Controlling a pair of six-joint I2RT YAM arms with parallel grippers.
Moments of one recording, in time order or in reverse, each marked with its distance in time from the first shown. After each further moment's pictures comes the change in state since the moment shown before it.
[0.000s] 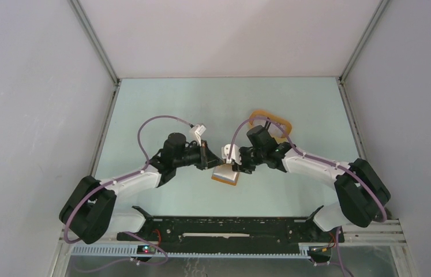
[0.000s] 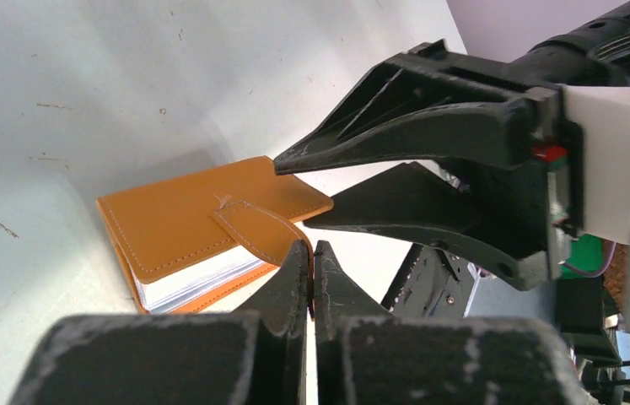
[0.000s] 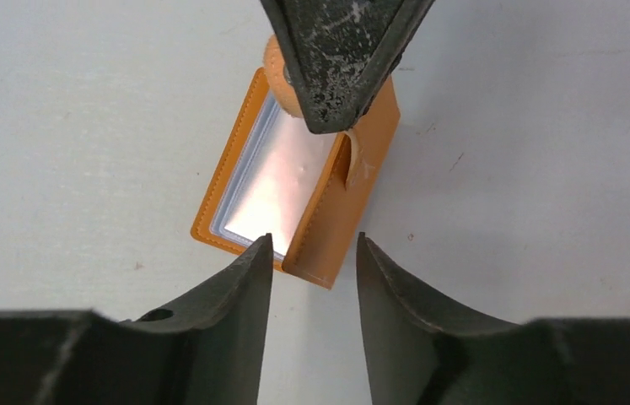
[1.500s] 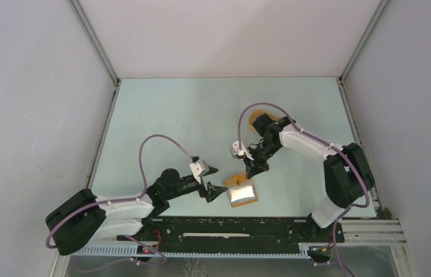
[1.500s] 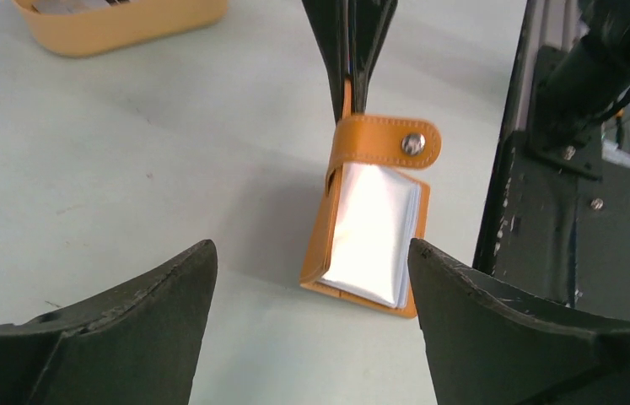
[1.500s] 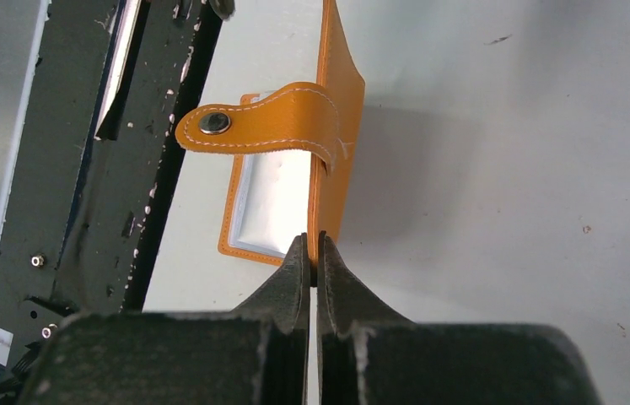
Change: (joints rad) left arm -0.282 -0.216 -0.396 0.509 -0.237 0.478; right arm -0.167 0.195 0.323 -0.800 -0.307 -0.409
